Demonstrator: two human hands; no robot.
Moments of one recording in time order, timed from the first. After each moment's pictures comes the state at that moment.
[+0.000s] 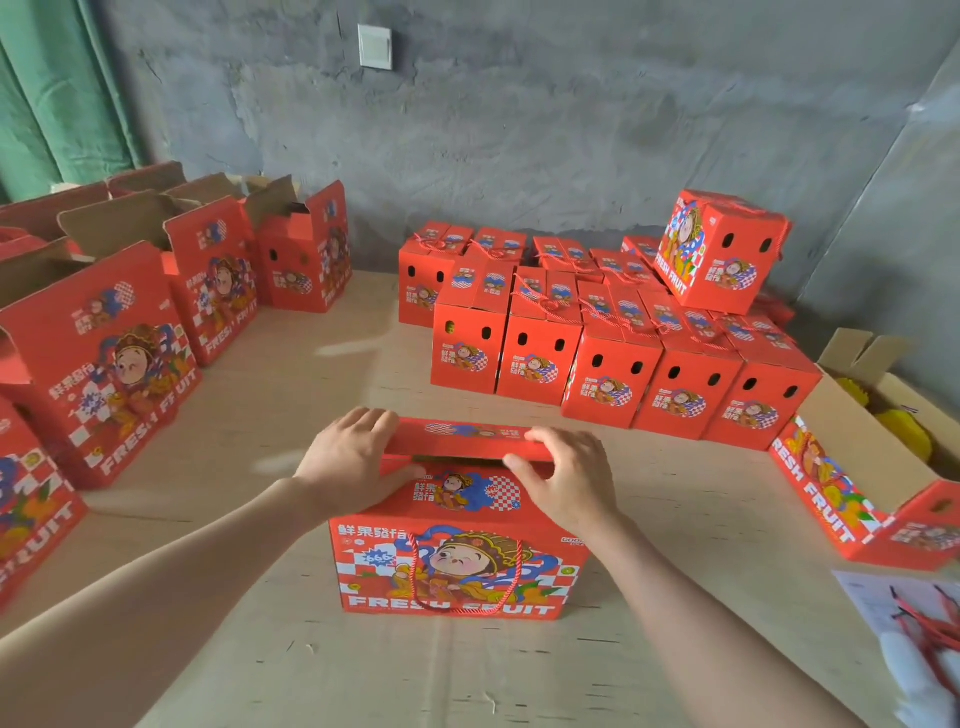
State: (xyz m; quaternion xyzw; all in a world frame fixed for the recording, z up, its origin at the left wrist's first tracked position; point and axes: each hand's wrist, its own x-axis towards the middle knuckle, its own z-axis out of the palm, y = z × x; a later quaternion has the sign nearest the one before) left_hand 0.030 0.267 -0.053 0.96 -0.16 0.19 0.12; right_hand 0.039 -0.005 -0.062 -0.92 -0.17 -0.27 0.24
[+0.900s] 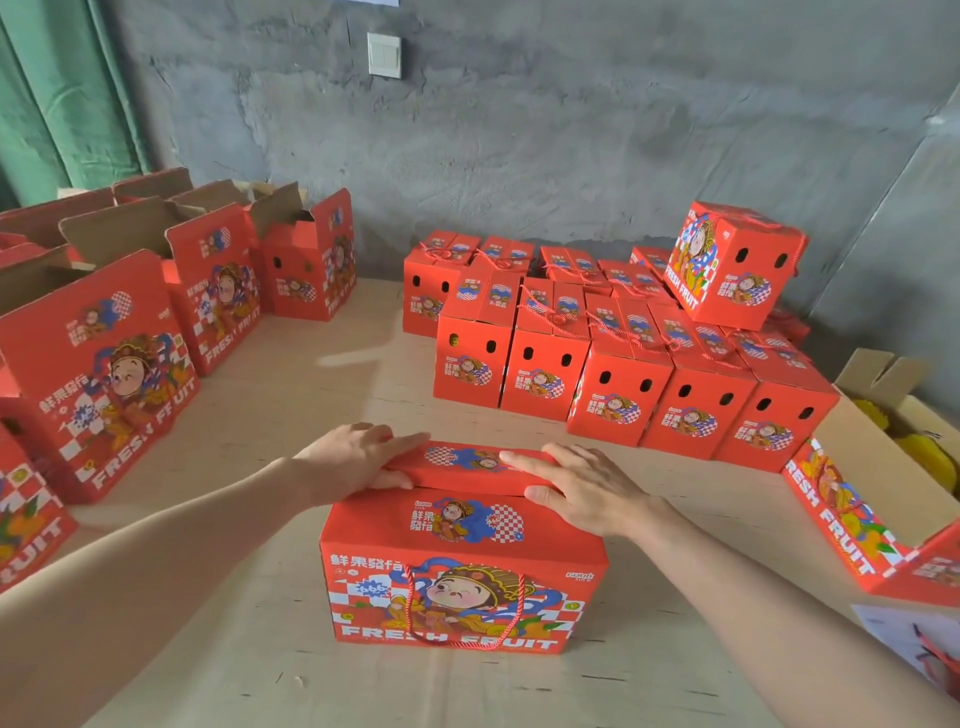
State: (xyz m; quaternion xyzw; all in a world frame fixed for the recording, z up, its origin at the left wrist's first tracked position) left_hand 0.080 0.277 -0.044 0.97 -0.25 -0.01 -0.07; right_hand 0.085 -0.041 -0.045 -0.95 -0.30 0.04 0.00
